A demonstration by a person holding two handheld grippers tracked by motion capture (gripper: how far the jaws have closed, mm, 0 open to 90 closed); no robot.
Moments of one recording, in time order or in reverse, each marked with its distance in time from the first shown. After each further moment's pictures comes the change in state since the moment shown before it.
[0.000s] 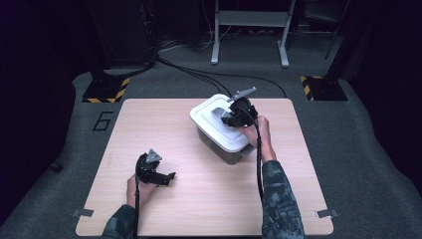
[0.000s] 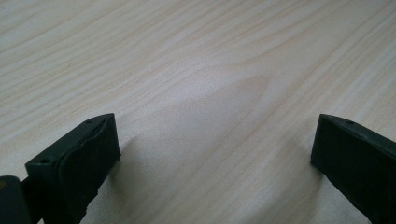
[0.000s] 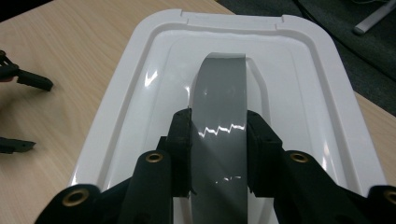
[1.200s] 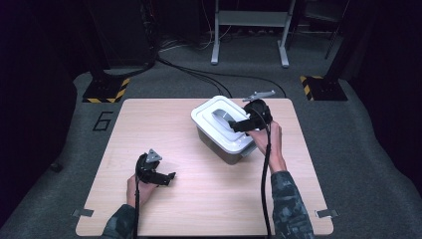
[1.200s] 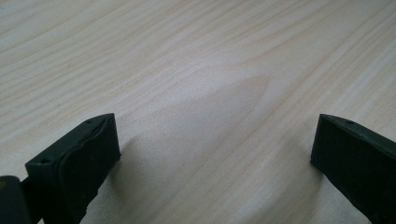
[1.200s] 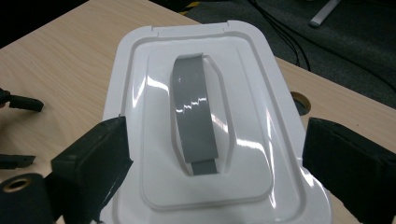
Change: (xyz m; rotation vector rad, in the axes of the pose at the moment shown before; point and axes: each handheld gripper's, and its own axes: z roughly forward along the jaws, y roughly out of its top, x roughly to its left) left arm 0.000 0.000 0.000 0.001 0.000 0.000; right arm 0.002 -0.020 -0.049 -0.063 -0.111 0.147
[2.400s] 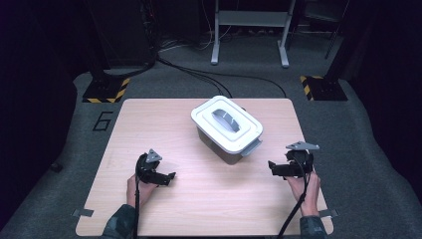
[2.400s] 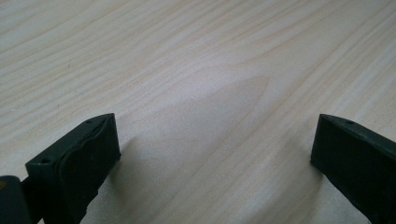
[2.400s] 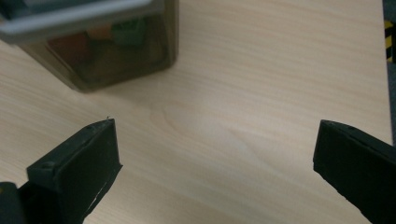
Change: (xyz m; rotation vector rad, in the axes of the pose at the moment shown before) left arm 0.000 0.000 0.000 0.000 0.000 0.001; right arm -0.041 -0.176 -0.044 0.047 -0.192 0.170
